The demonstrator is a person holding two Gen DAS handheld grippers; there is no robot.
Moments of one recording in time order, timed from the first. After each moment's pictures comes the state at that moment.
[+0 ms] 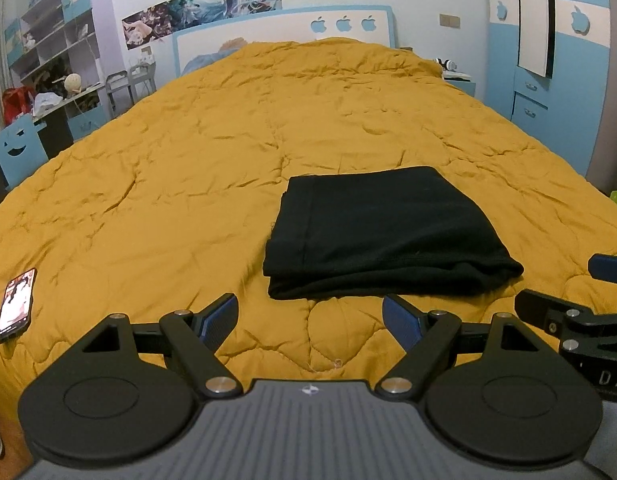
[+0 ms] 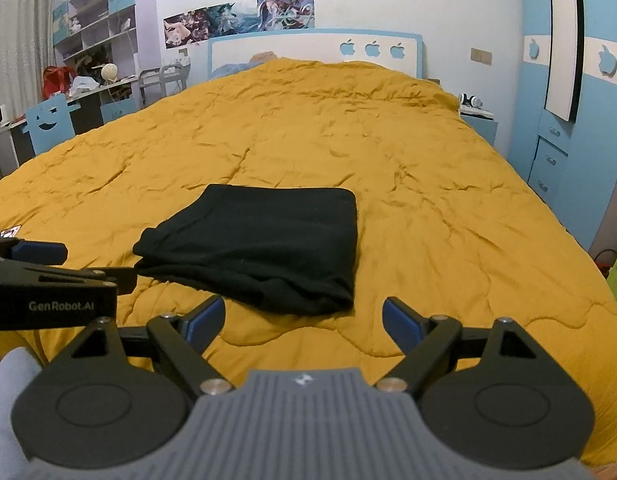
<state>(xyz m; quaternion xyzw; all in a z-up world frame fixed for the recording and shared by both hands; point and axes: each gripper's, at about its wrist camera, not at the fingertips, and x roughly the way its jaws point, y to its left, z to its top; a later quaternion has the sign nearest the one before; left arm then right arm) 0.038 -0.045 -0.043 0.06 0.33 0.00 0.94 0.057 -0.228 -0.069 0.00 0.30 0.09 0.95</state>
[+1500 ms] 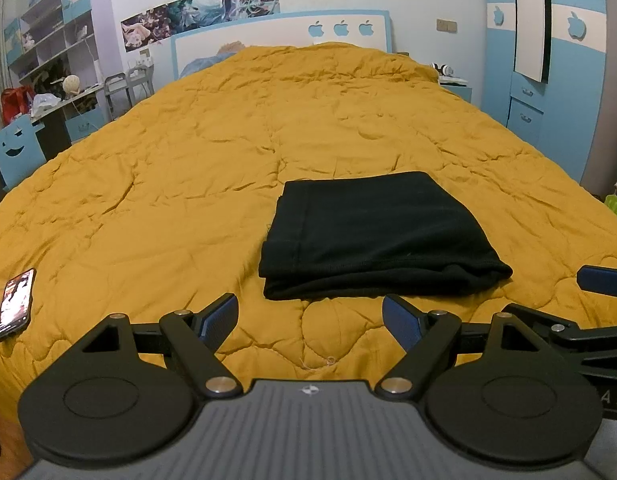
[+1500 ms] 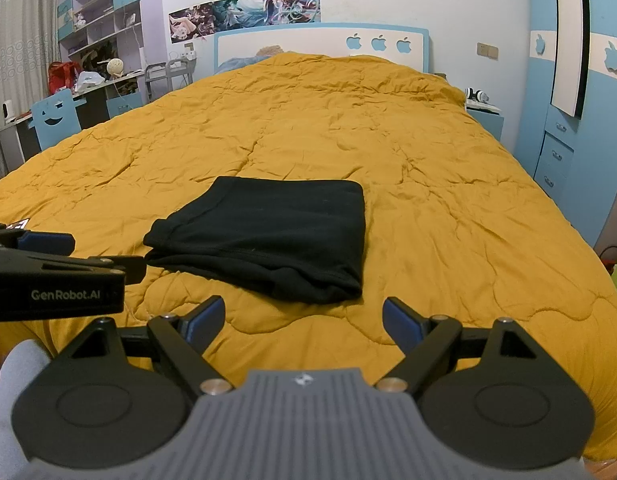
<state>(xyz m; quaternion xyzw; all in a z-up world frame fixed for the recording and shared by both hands) 0.031 -0.049 -0.034 0.05 0.33 0.00 0.94 0.051 -0.223 -0.069 0.00 0.31 0.10 0.95</state>
